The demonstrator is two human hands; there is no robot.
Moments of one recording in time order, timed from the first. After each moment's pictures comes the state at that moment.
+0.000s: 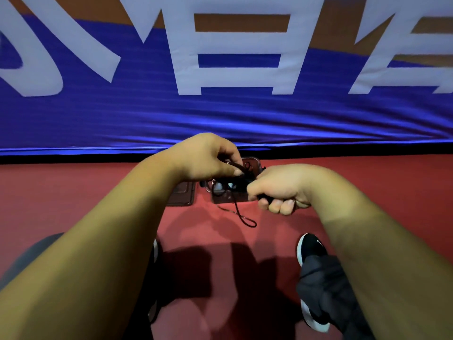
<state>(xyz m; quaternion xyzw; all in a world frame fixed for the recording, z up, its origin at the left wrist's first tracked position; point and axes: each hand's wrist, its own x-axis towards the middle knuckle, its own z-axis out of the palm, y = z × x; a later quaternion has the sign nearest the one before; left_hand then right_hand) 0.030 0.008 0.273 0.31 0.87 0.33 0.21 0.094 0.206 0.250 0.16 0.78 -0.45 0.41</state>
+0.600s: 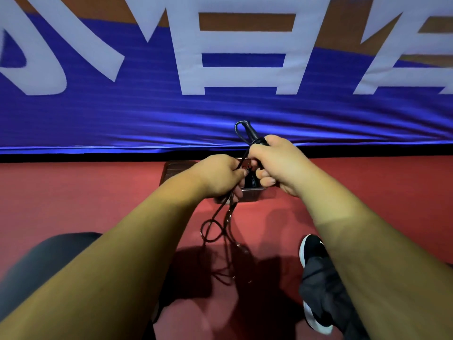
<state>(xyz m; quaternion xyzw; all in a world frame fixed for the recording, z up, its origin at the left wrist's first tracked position) 0.046 0.035 0.230 0.14 0.85 0.40 0.30 0.068 0.191 0.246 0.17 0.73 -0.65 0.09</state>
